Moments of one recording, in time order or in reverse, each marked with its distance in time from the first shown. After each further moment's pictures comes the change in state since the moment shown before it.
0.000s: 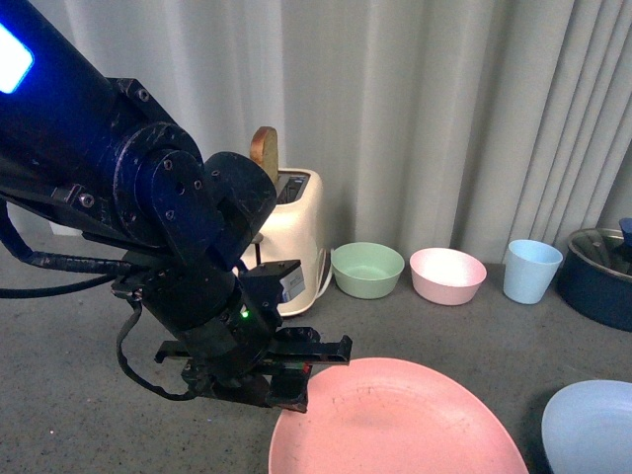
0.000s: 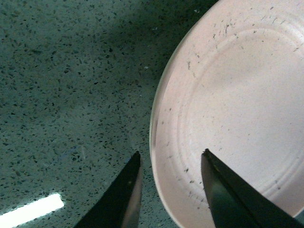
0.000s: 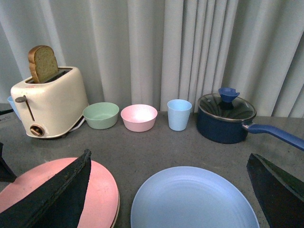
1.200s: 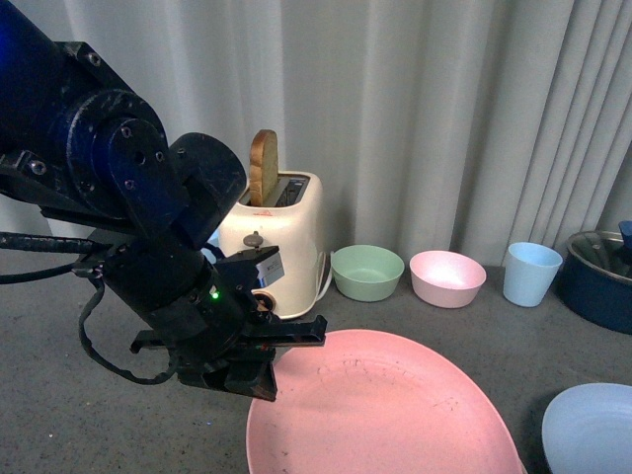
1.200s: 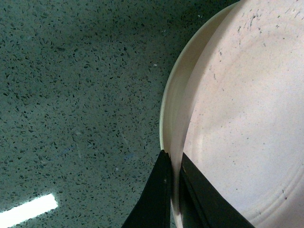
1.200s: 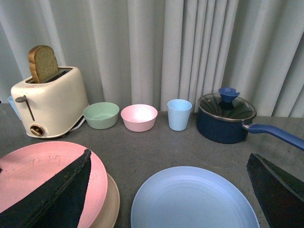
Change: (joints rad) left arm 0.037 -0.042 -0.005 -0.039 0.050 0.012; right arm 0.000 0.000 0.000 0.000 0.000 0.000
